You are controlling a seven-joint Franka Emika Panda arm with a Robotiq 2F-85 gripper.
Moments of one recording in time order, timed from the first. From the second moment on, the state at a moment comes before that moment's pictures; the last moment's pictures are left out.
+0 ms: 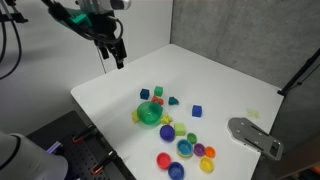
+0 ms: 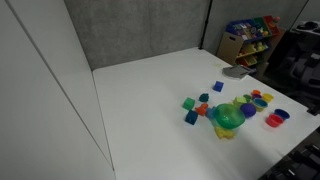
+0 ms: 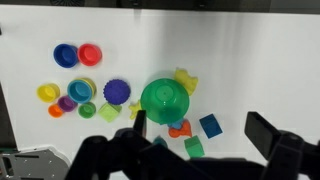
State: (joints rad) arm 0.00 -0.60 0.01 -2.52 -0.02 1.90 0.03
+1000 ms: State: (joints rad) arm 0.00 -0.58 0.01 -2.52 -0.02 1.92 0.03
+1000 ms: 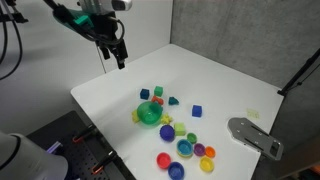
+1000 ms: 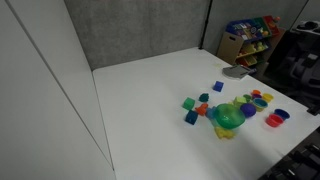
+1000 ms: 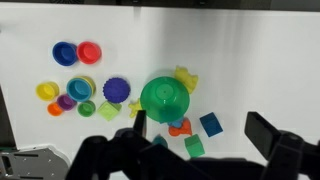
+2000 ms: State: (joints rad) arm -0.01 -0.16 -0.02 -2.46 -0.02 2.21 0.03
